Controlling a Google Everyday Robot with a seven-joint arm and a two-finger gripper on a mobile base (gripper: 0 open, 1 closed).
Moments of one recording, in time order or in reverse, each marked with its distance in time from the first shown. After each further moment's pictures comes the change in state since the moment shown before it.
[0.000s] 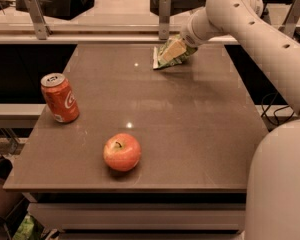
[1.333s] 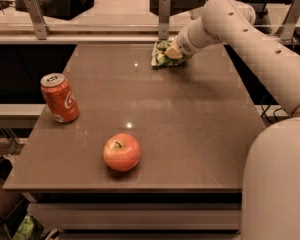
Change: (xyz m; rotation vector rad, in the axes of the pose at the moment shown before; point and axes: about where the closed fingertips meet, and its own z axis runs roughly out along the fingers) arm 0.018 0.021 0.025 -0.063 0.019 0.025
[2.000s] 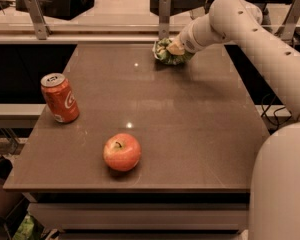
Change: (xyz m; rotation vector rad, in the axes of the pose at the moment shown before) arm -0.010 -0.008 -0.014 0.002 -0.074 0.026
